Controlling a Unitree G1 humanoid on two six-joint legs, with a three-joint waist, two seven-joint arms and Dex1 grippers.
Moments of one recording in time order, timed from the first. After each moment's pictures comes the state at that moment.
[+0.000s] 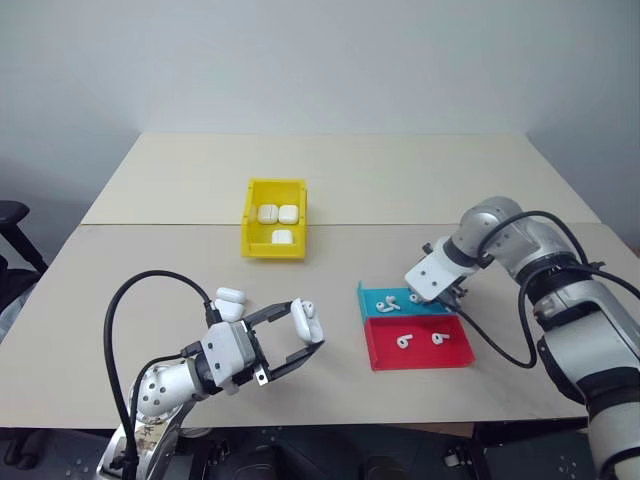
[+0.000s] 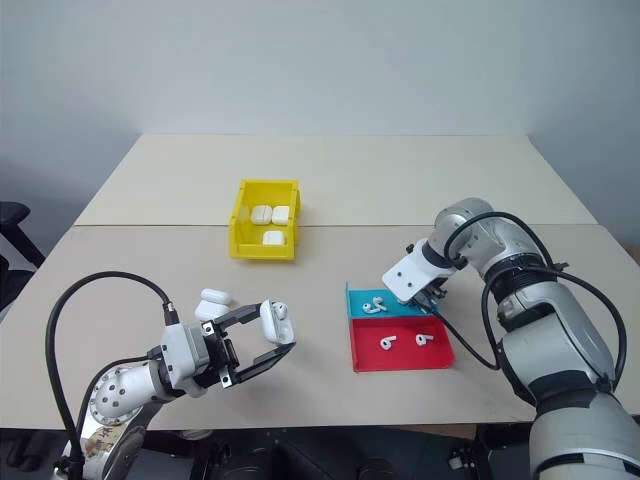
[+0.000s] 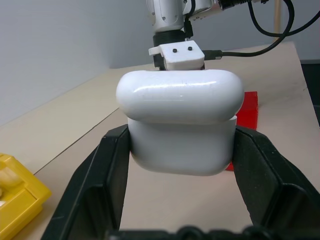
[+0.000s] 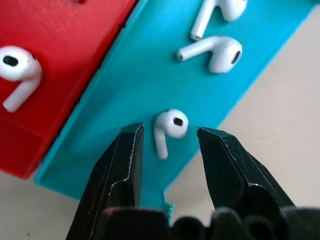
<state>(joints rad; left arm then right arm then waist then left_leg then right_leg) 0.07 0.49 -0.06 -0.47 -0.30 -0.11 -0.81 -1.18 -0.69 0.58 0.90 -0.41 -0.69 1.47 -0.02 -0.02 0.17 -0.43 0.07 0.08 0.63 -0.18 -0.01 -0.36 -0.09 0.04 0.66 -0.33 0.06</state>
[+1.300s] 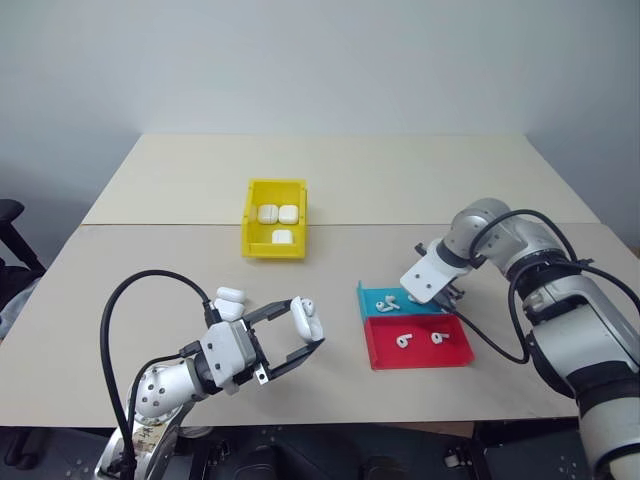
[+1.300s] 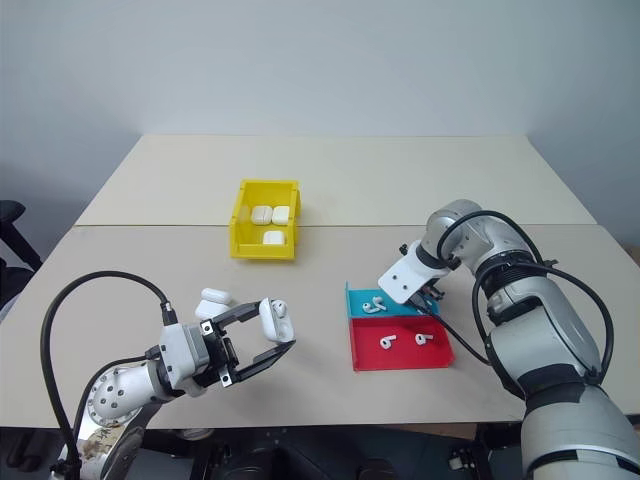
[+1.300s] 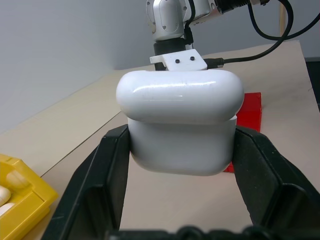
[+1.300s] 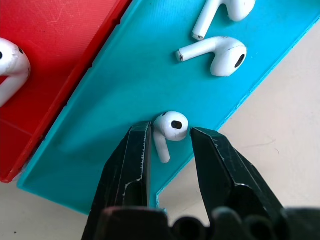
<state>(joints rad) 0.08 0.49 -0.07 -0.49 -0.30 -0.10 -0.80 -1.20 -0.65 0.58 0.97 -0.49 -0.74 1.44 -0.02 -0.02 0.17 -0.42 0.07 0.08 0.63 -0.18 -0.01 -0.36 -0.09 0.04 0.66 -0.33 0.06</state>
